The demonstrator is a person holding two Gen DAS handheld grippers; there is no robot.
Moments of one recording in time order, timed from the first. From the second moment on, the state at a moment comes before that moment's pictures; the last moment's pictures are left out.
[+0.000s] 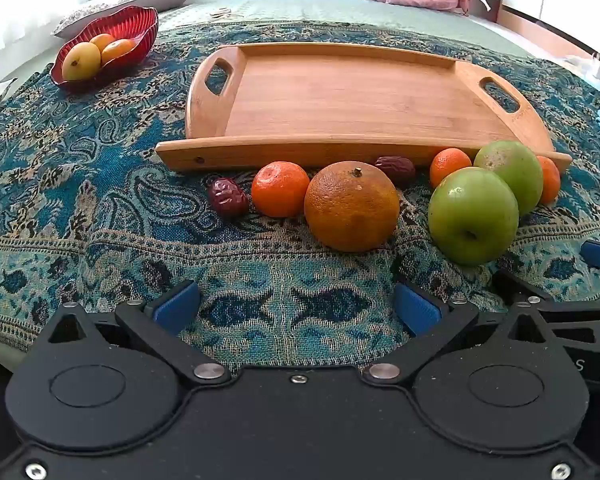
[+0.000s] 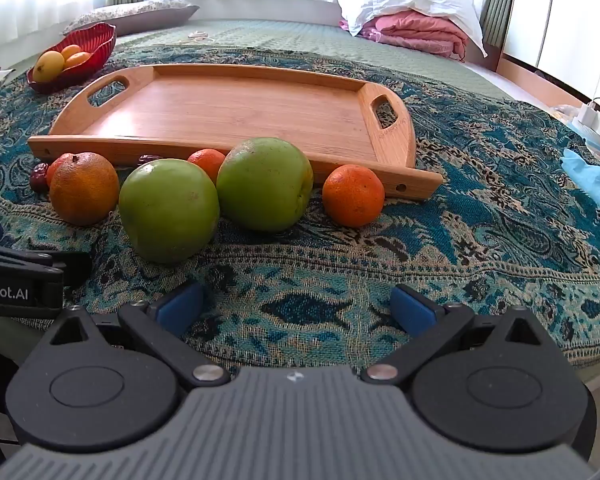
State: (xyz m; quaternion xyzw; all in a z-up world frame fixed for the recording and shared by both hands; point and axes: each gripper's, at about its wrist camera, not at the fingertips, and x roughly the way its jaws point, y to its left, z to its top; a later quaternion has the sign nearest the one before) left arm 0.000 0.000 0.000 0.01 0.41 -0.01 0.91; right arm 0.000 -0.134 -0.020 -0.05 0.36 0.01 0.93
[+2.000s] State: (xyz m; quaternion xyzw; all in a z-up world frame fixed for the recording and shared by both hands) left arm 0.000 0.000 0.000 0.01 0.42 -0.01 0.91; right arm -0.001 -0.134 -0.021 -0.05 0.36 0.01 0.93
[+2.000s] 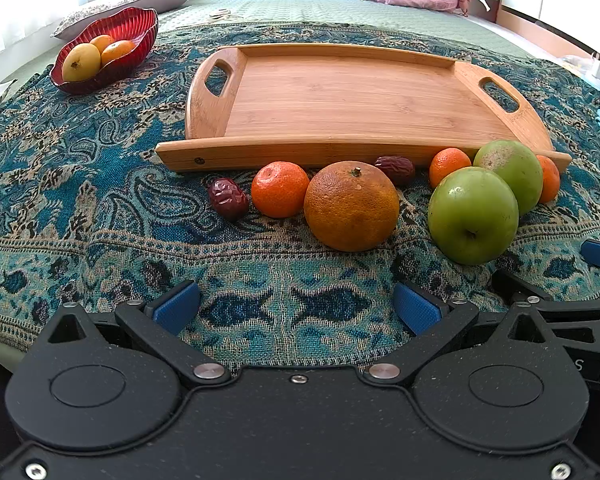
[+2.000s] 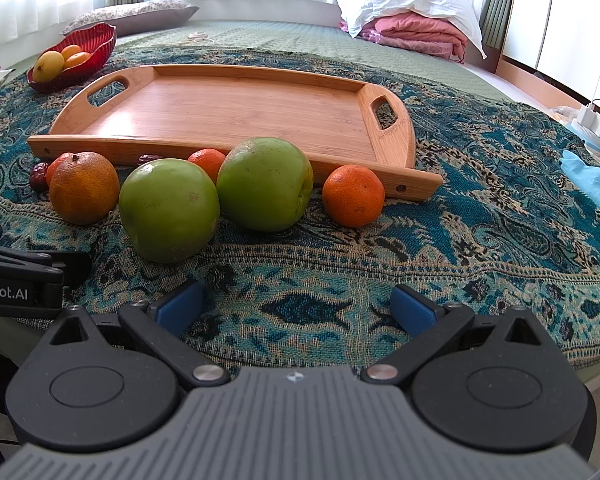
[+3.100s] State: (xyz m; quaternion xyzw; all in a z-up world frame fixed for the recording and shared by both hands) left arm 0.002 0.001 0.001 0.01 0.42 0.00 0.91; right arm 0.004 -0.133 -0.022 -0.04 0.36 0.01 0.93
